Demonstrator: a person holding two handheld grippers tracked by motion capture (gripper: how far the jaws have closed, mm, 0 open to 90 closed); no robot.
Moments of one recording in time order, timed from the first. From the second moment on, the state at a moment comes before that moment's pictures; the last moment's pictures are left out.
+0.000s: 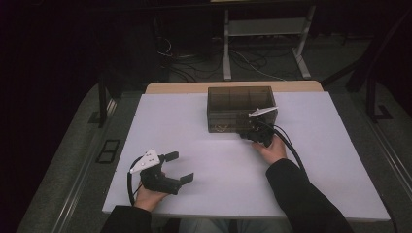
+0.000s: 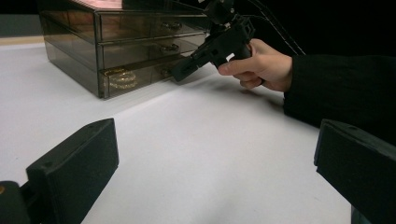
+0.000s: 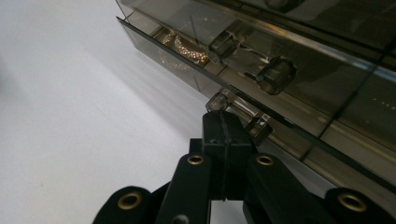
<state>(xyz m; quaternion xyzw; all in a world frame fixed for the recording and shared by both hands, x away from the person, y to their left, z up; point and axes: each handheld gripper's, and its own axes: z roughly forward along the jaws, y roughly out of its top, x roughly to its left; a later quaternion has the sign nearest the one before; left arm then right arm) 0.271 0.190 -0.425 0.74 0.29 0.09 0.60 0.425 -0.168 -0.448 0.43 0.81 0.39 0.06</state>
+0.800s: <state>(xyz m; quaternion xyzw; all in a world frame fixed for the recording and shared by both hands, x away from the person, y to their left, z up) 0.271 0.190 -0.425 0.74 0.29 0.09 0.60 0.426 -0.169 -0.444 0.42 0.81 0.41 0.04</state>
